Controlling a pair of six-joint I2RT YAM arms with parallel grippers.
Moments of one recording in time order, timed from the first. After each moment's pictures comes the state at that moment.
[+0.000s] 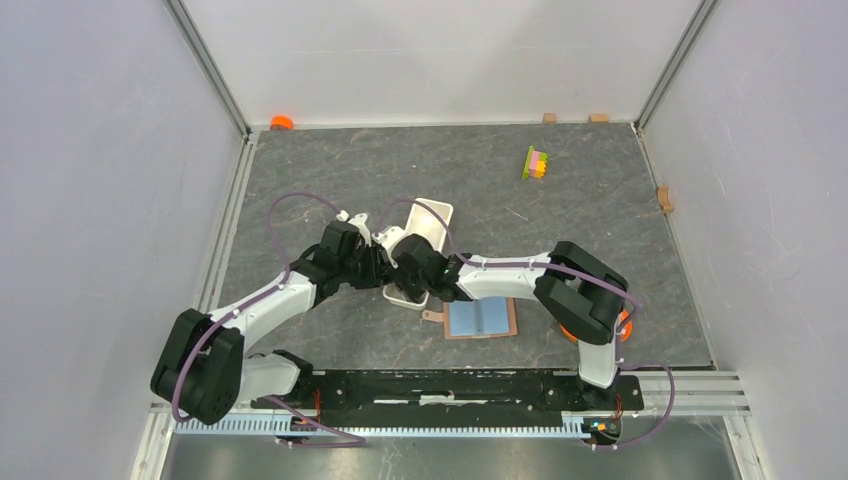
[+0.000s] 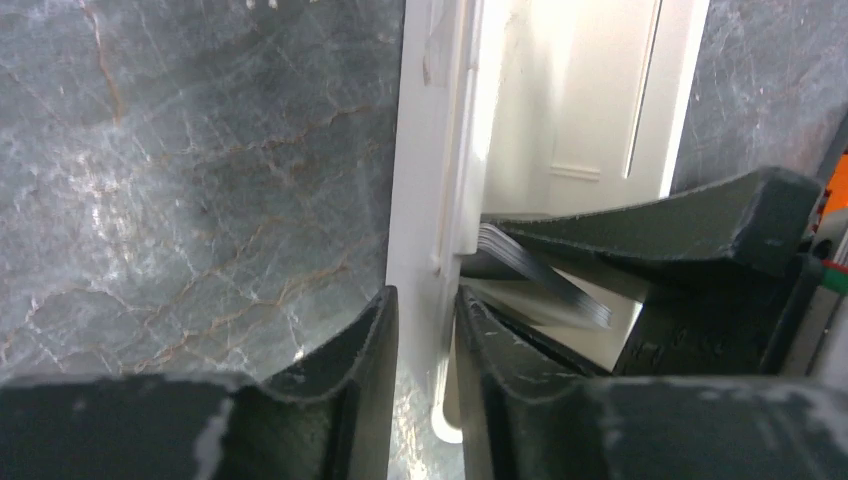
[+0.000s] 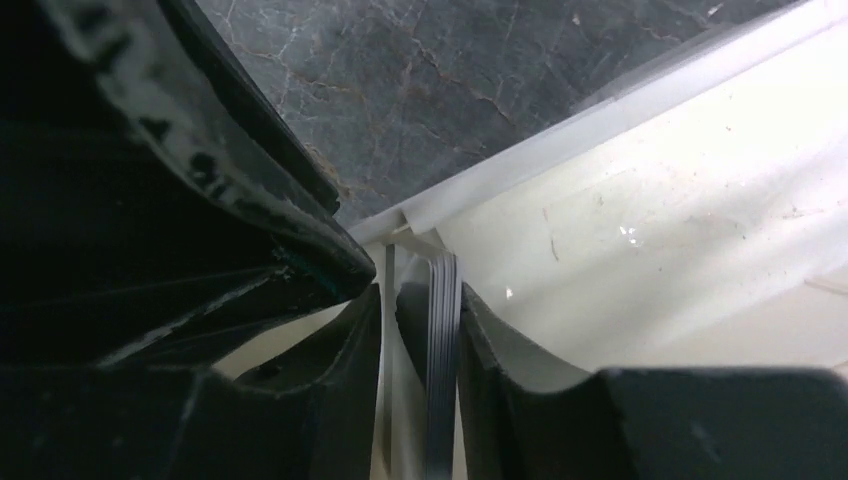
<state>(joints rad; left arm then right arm) -0.45 1.24 0.57 -0.15 0.22 -0.51 1.05 1.89 1.13 -0.02 0.13 0.16</state>
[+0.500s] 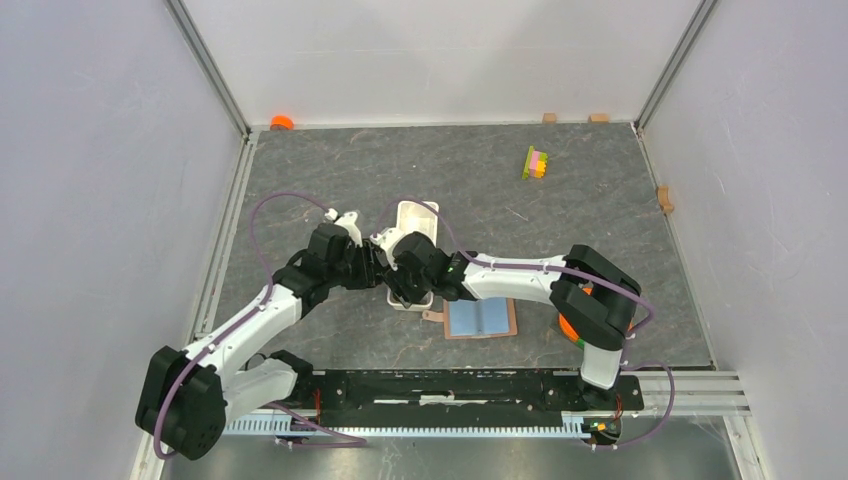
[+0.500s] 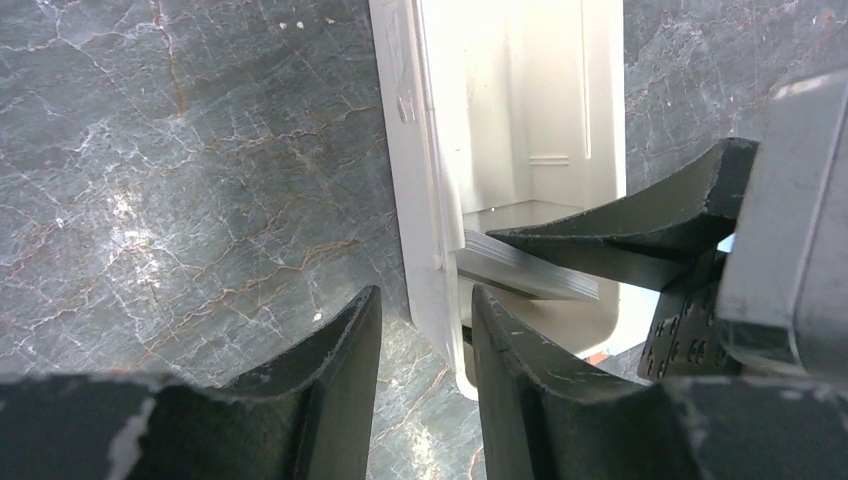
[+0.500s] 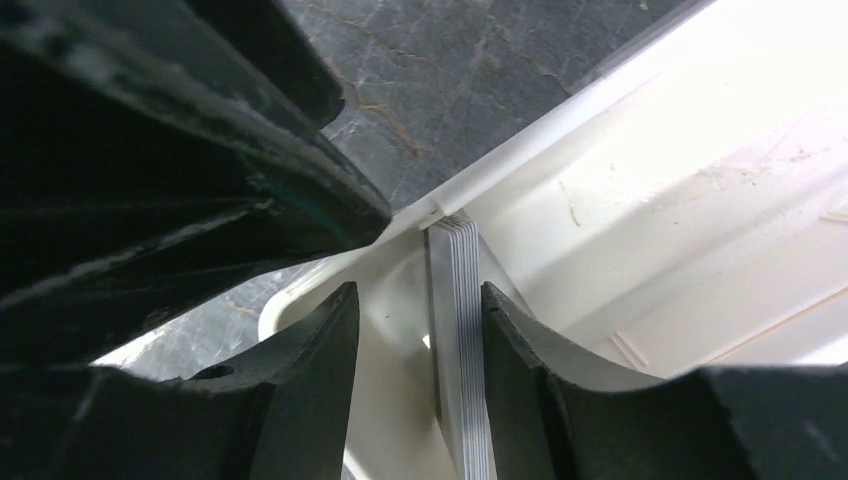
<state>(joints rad) -0.45 1.06 0.57 -0.25 0.16 -0.48 1.06 1.84 1.13 -0.11 0.05 0.18</state>
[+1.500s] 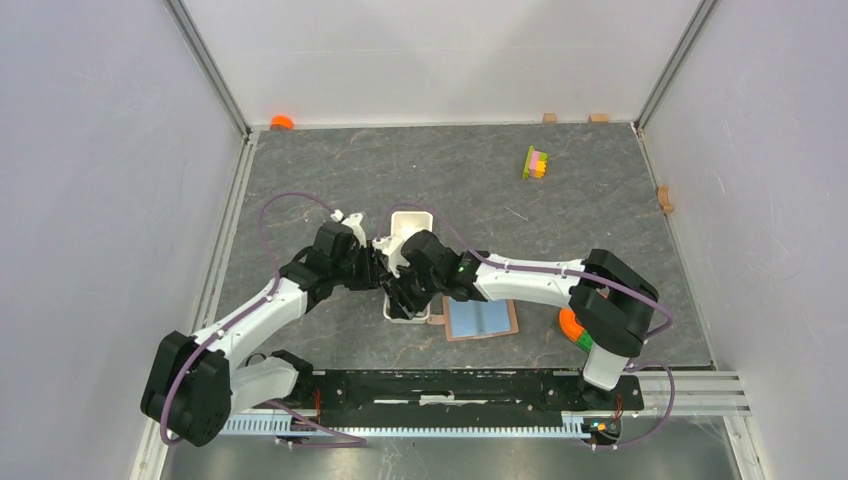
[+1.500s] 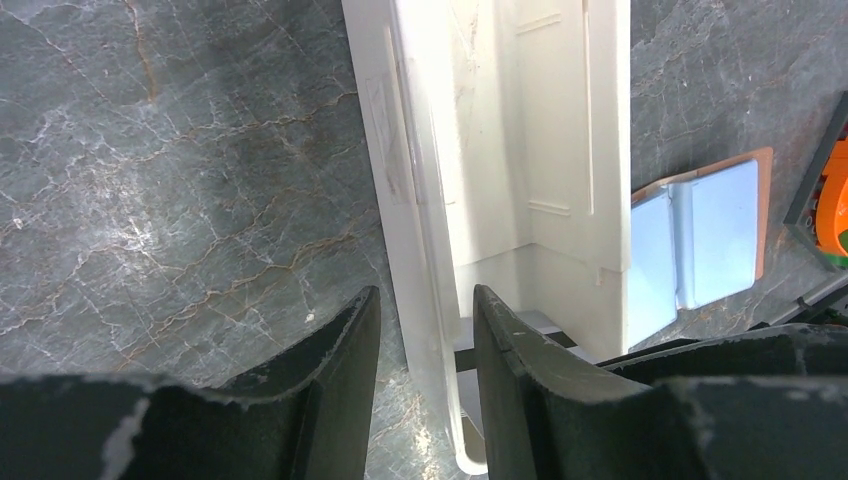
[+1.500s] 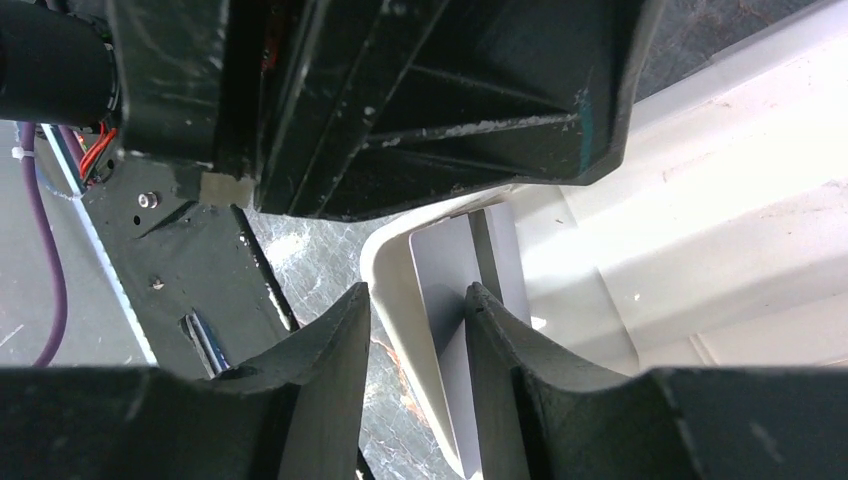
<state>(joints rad) -0.45 1.13 0.58 -0.25 0.20 -0.48 1.05 1.75 1.10 -0.14 -0.28 0.22</state>
